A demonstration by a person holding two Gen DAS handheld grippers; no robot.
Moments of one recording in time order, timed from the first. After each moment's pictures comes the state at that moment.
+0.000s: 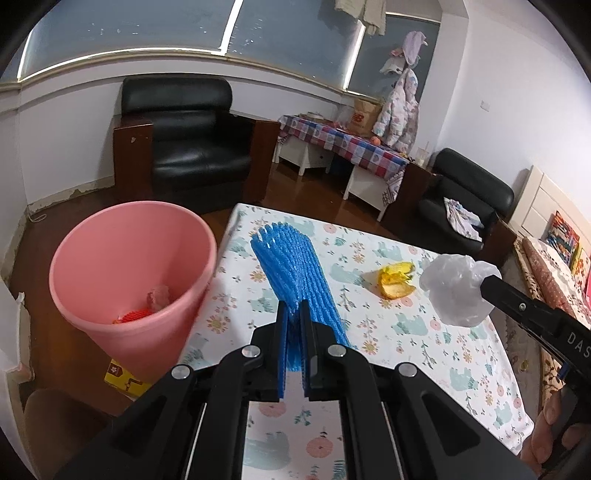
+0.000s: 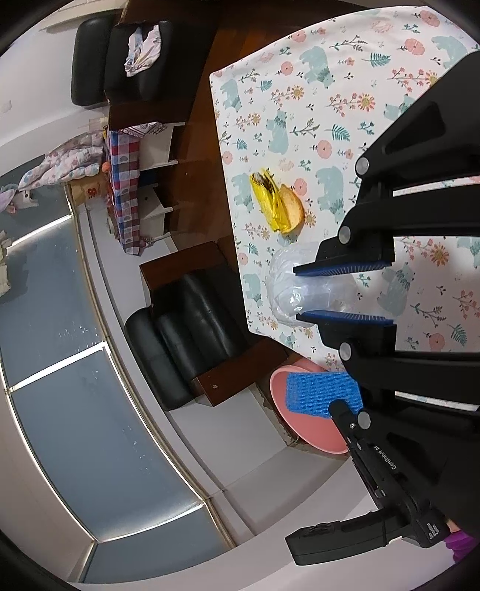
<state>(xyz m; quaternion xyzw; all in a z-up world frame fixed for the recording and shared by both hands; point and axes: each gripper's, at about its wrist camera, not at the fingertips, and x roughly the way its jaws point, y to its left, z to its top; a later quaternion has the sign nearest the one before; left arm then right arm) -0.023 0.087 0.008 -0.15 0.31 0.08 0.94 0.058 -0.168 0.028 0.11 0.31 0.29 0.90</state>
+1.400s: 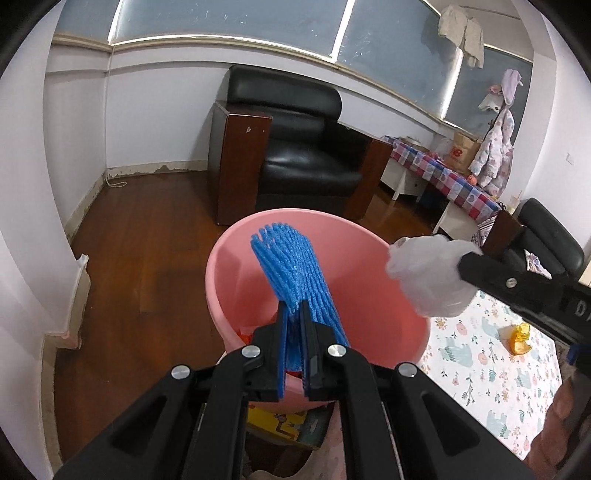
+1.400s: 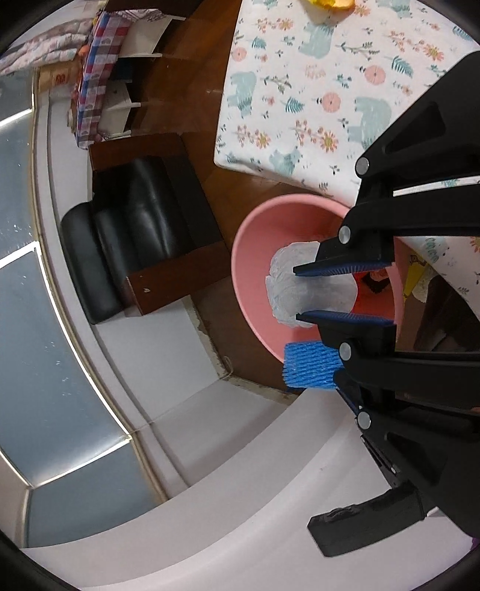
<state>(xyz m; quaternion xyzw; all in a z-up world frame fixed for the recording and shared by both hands) -0.062 0.264 -0.024 -0.20 0.29 0.24 0.90 0.090 0.076 0.014 0.04 0.38 0.45 0.81</state>
